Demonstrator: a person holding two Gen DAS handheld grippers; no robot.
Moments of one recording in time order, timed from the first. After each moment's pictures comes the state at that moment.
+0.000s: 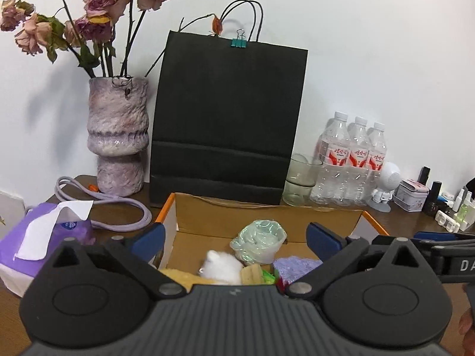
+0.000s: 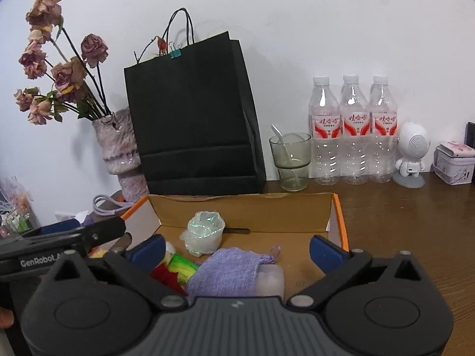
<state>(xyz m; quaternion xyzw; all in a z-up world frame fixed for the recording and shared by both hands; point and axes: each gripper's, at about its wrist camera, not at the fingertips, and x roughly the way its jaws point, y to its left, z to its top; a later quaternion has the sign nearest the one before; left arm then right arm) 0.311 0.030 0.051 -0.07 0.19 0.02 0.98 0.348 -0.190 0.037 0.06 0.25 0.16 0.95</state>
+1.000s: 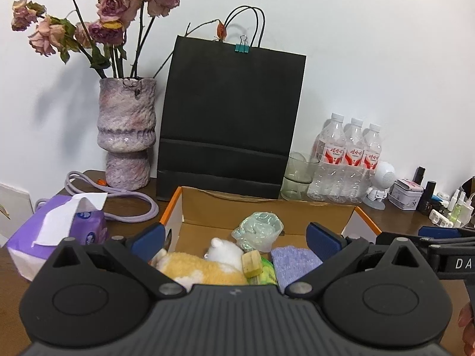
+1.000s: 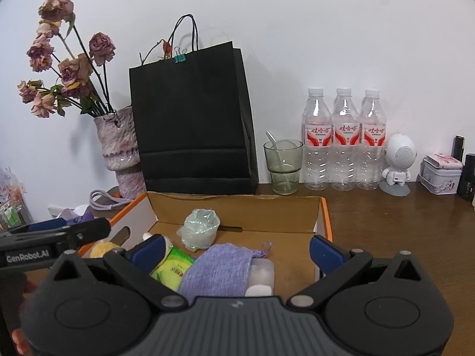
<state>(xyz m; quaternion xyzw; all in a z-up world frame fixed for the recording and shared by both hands) 0.273 0.032 0.062 -0.07 0.19 0.02 0.98 0.318 -0.195 0.051 0.04 0.24 0.15 0.96</state>
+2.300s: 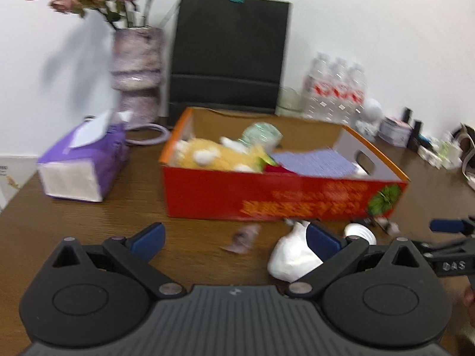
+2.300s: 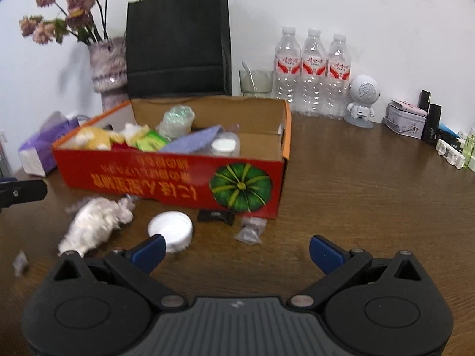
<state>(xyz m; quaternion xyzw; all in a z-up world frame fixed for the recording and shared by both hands) 0.192 0.026 0.006 -0.04 0.28 -0.02 0.96 0.227 -0.216 -0.030 -0.02 0.32 0.10 0.94</state>
